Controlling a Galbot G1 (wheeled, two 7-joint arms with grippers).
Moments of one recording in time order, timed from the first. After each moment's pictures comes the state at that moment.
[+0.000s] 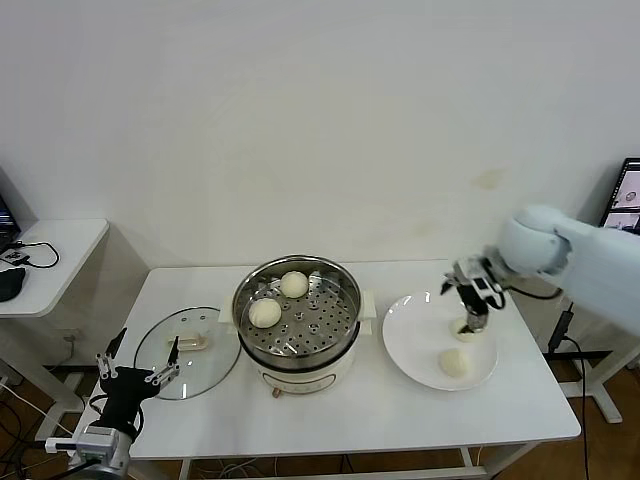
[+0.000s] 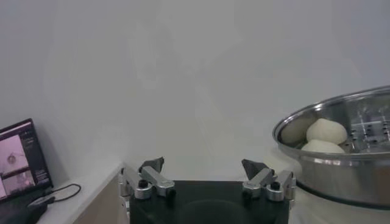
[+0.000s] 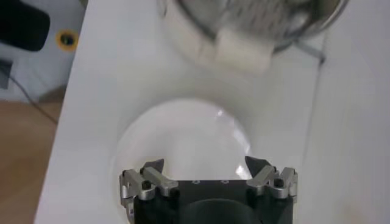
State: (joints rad) left arm 1.67 -1.22 -0.74 -2.18 -0.04 0.12 -0.06; right arm 0.43 0.50 -1.16 1.62 0.07 -0.32 -1.09
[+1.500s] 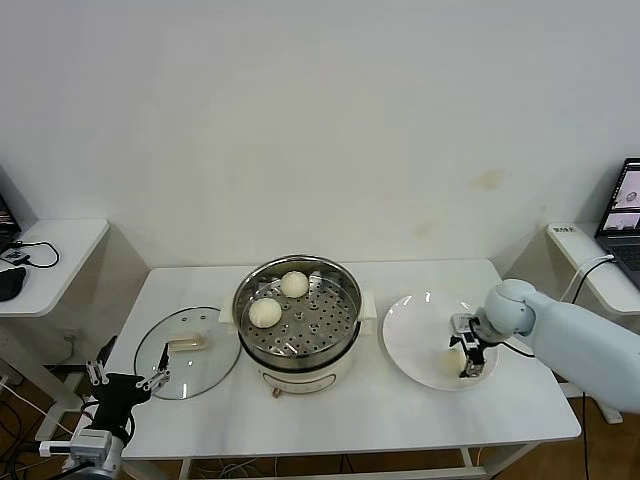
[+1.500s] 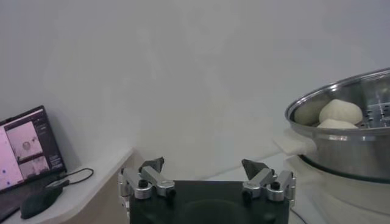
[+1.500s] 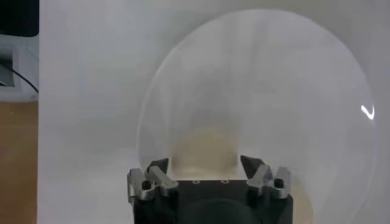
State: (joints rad) left arm 1.67 -1.23 -0.77 -2.14 -0.05 0.12 -0.06; right arm -0.09 0.65 -0.81 1.34 -0.14 -0.32 -1.04
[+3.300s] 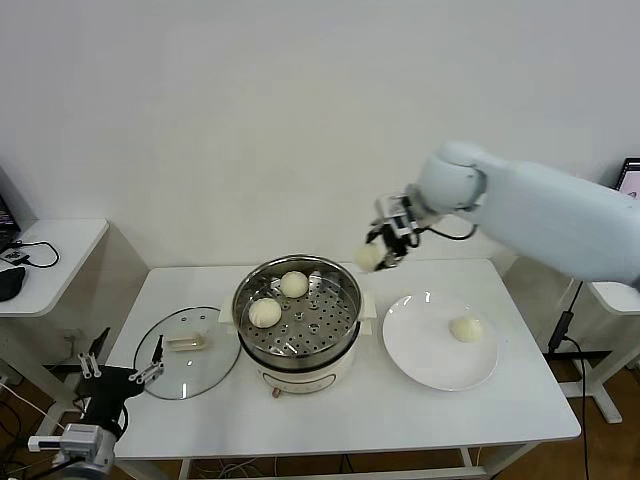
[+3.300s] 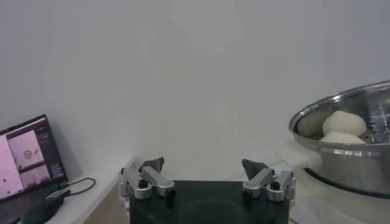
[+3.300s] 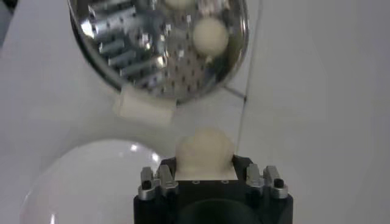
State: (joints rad) left arm 1.66 -1.20 -0.80 -2.16 -0.08 0.12 -0.05; right arm 0.60 0.95 -1.18 1.43 0.25 -0.32 -0.99
